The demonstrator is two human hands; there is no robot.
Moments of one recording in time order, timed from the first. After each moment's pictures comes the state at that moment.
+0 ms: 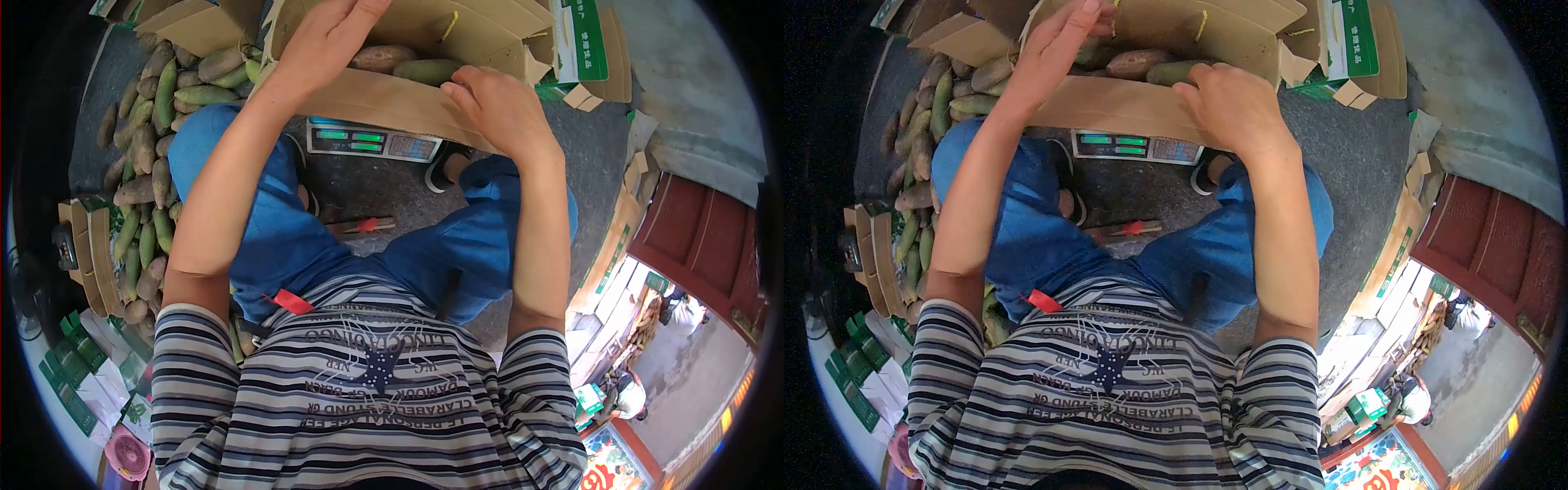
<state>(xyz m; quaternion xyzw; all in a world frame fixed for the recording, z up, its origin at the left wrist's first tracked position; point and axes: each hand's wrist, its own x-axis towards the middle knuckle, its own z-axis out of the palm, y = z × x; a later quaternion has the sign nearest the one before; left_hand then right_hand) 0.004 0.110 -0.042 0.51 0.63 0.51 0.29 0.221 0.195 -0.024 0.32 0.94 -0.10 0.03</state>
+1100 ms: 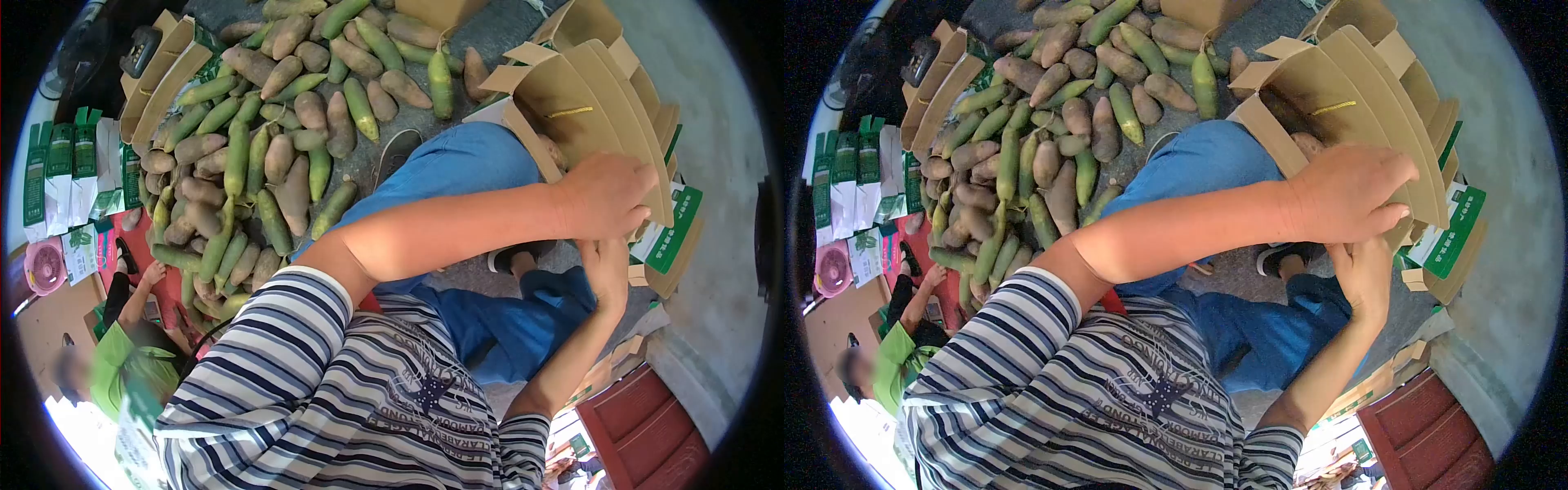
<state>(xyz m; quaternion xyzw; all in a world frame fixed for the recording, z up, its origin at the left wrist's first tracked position) 0.052 0.101 -0.026 0.51 0.61 0.59 0.12 0.188 0.171 -0.007 0.24 0.95 -0.19 0.05</state>
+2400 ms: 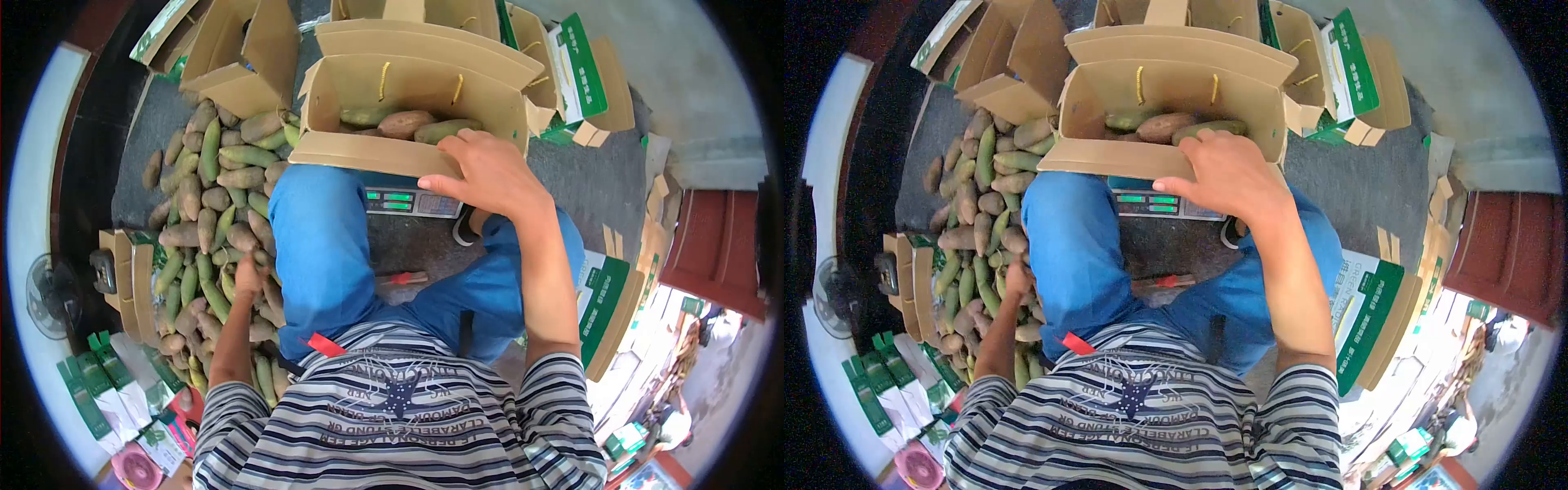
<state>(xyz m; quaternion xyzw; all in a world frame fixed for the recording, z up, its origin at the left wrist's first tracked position) -0.099 -0.236 -0.265 0.31 0.92 0.03 0.25 0.214 0.173 -0.004 0.25 0.95 -0.16 0.01</state>
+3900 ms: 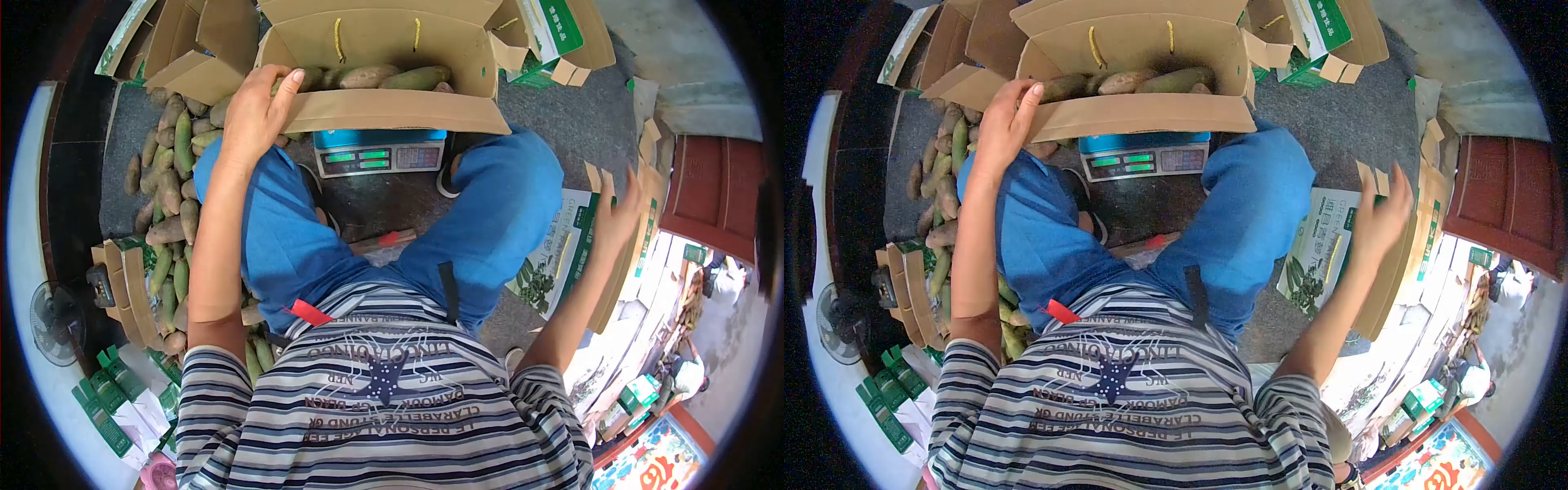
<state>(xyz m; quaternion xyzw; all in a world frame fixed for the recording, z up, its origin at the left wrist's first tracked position) -0.020 0.051 -0.048 0.58 0.75 0.30 0.08 0.481 0.146 -0.044 0.64 0.71 0.06 -0.29</state>
